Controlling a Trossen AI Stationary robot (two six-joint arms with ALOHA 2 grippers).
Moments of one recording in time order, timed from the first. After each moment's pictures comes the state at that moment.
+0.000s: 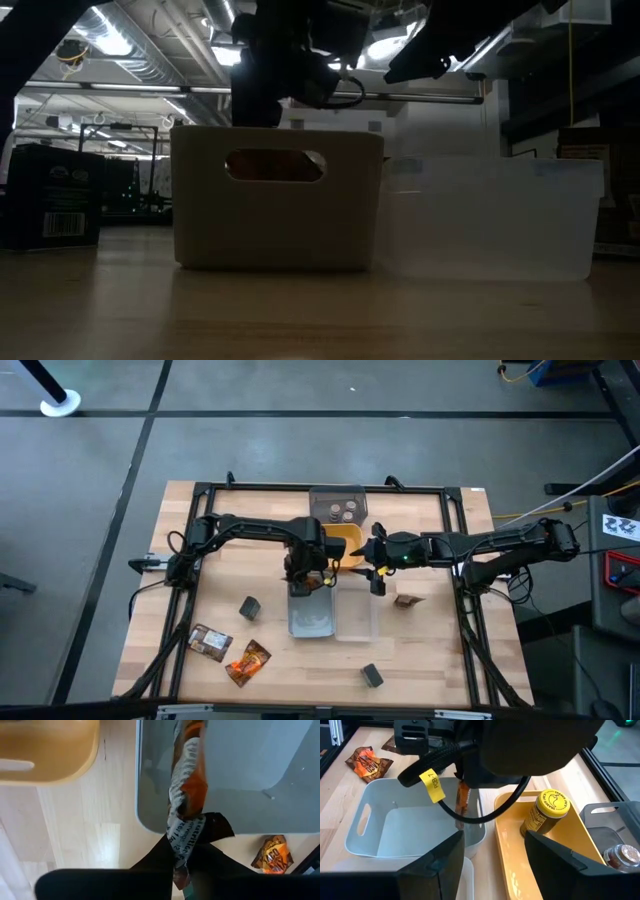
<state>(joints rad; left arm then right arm) 0.06 2.11 1.88 -1.54 0.15 -0.09 0.06 1.25 0.91 -0.21 0.12 -0.01</state>
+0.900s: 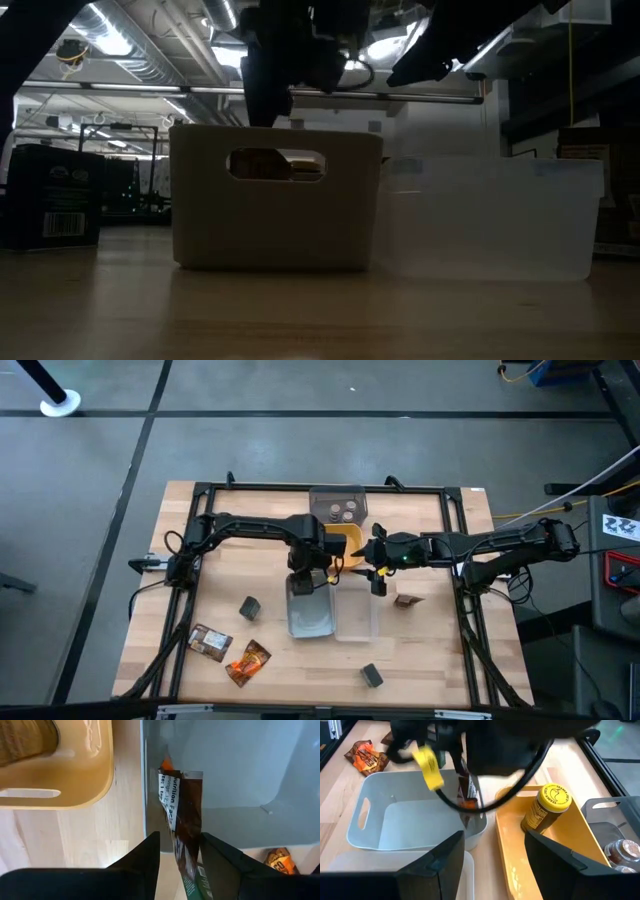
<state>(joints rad) 0.06 2.08 1.90 -1.48 0.12 -0.07 0.06 1.25 0.91 -0.24 0.11 -0.01</state>
